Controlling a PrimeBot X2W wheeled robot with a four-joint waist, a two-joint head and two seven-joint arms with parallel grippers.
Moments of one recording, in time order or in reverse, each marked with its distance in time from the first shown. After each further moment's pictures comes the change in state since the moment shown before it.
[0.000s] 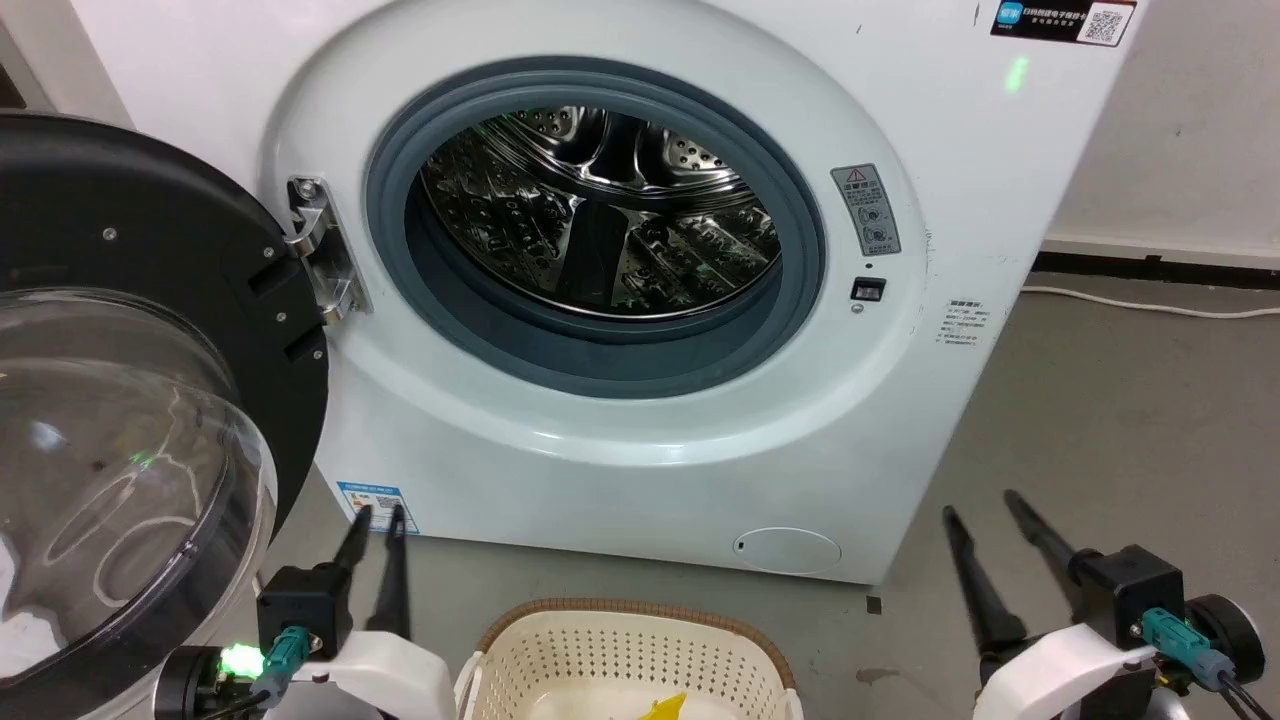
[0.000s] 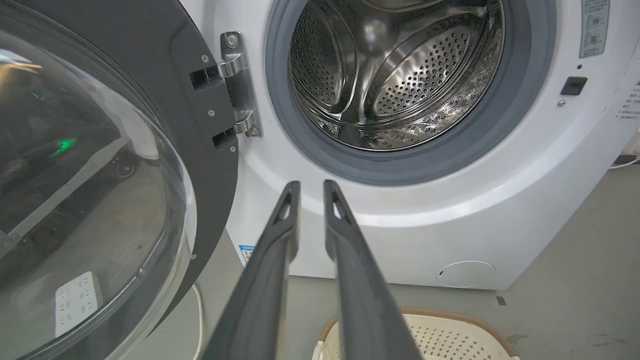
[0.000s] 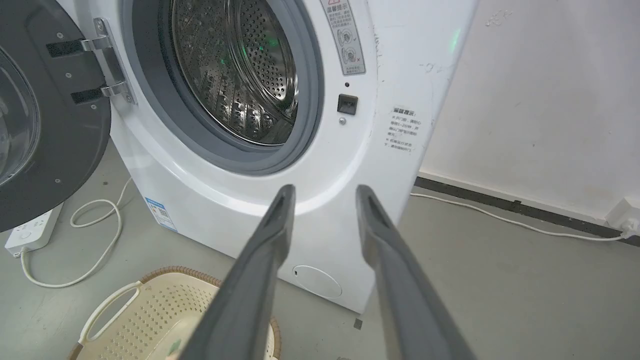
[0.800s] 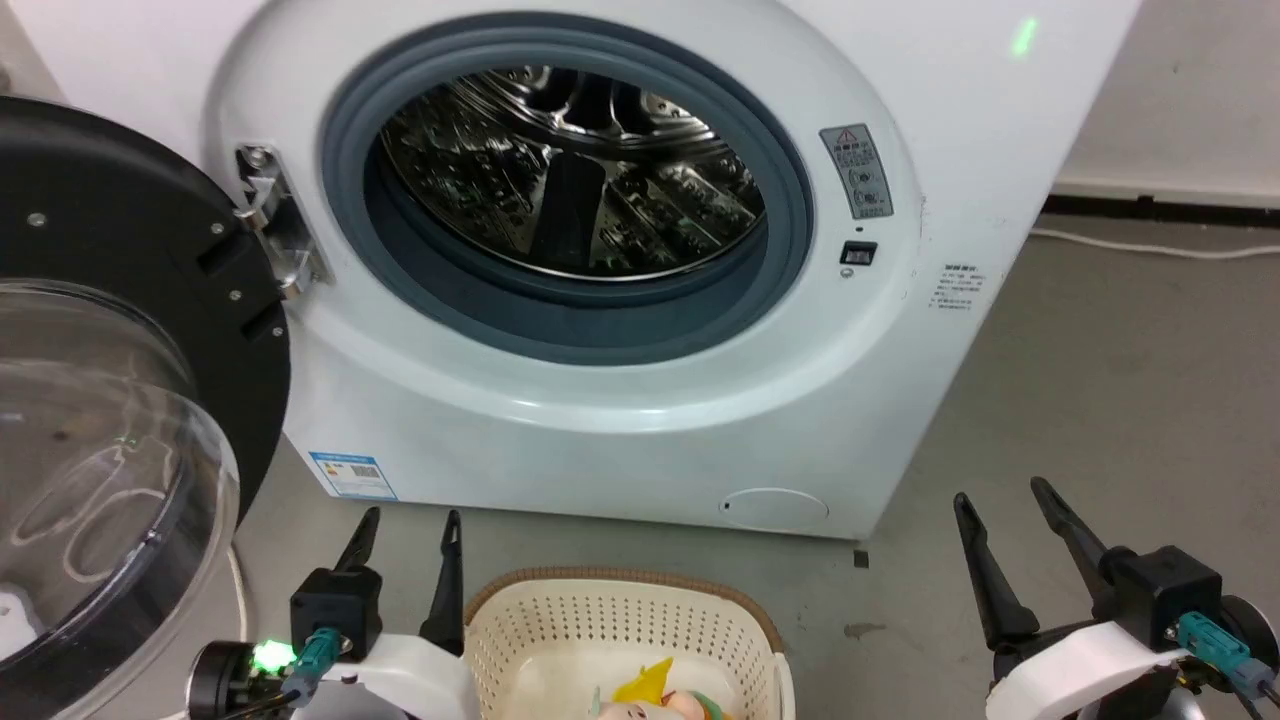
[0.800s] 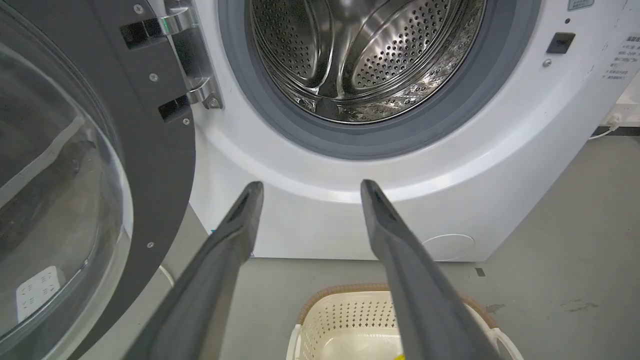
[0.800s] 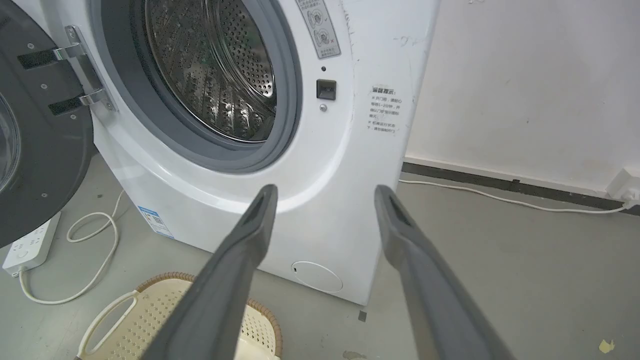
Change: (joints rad) left arm -0.015 0.000 -0.039 0.058 -0.009 -0.002 -0.042; right arm 0.000 0.000 -0.021 -0.006 0.053 0.000 -0.041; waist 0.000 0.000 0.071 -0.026
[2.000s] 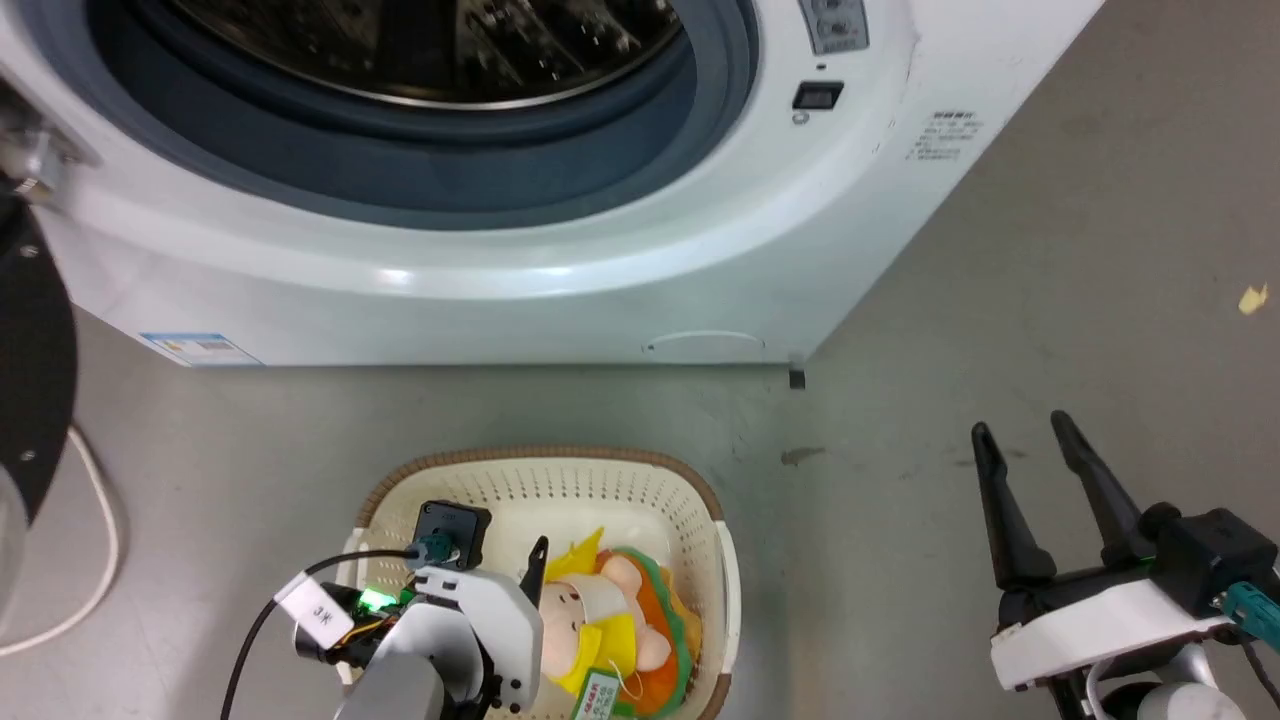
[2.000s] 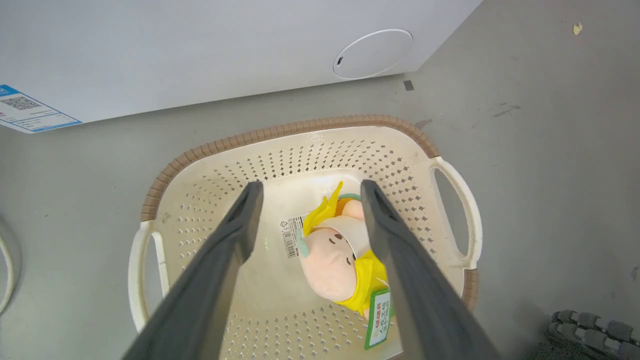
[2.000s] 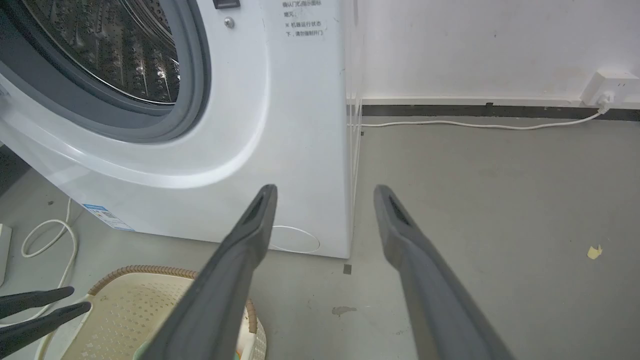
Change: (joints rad) left arm -0.307 0.029 -0.193 0.517 -0.118 -0.060 0.121; right arm -0.072 0.000 0.003 -0.007 0.098 0.000 -0.080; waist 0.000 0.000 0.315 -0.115
